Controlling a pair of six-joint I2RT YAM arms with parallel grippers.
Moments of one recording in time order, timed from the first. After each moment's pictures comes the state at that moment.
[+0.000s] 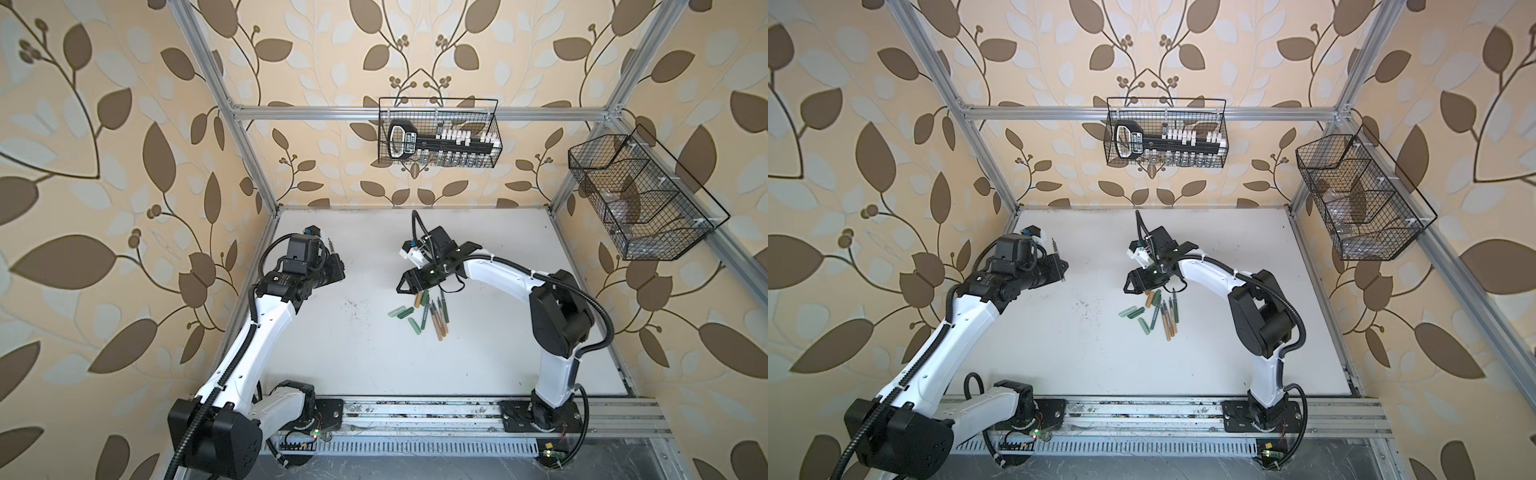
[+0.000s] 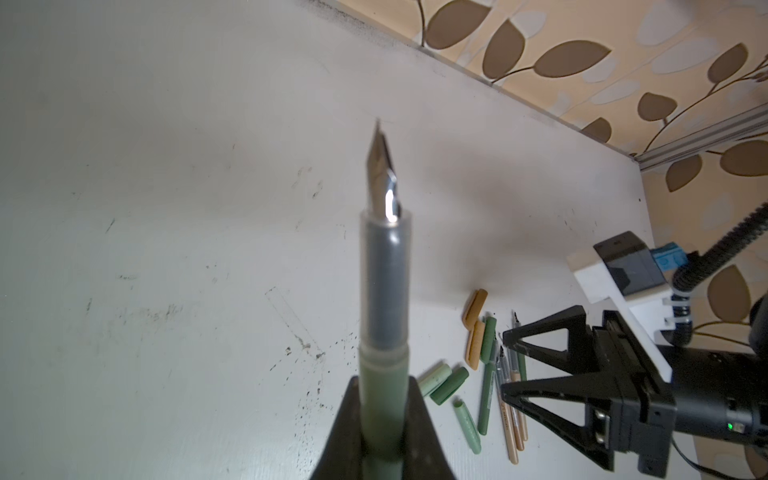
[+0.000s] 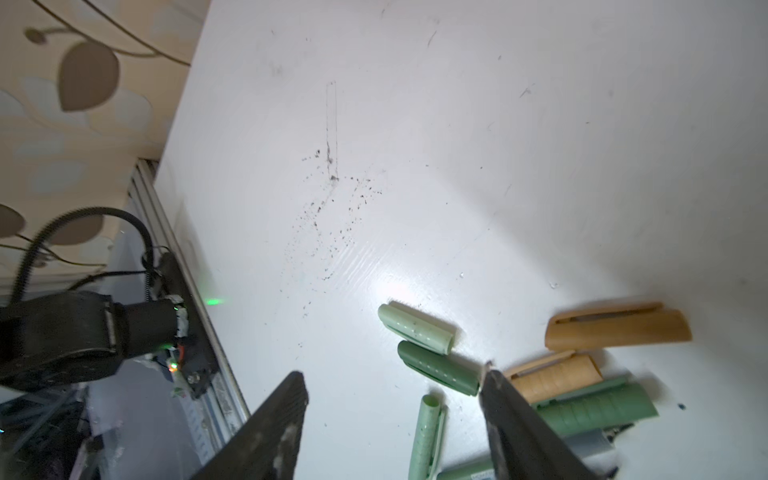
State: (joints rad) left arm -0.15 1.07 1.00 -0.66 0.14 -0.47; right arm 0.62 1.95 1.50 -0.63 -0.47 0.10
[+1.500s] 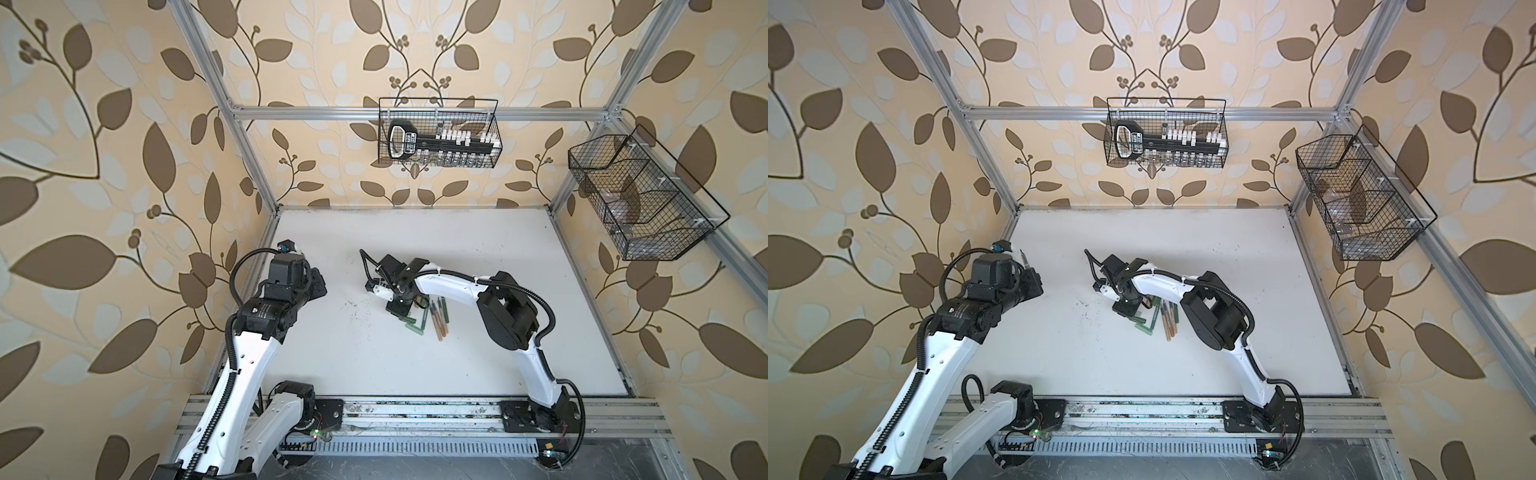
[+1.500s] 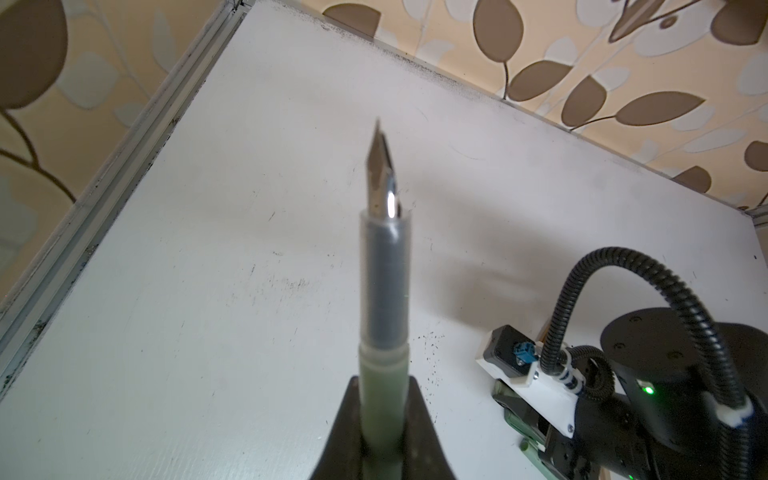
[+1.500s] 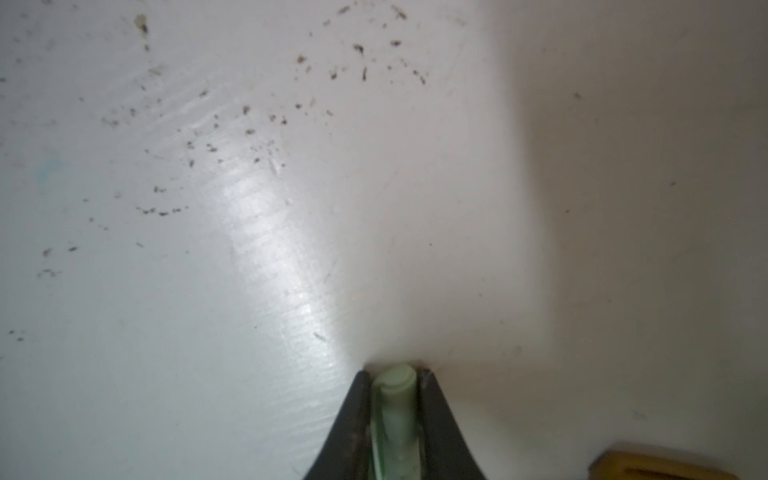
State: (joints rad) left arm -0.12 0.86 0.96 -0.79 -0.09 -0.46; right arm 0.84 2.22 1.72 -0.84 -0.04 -0.30
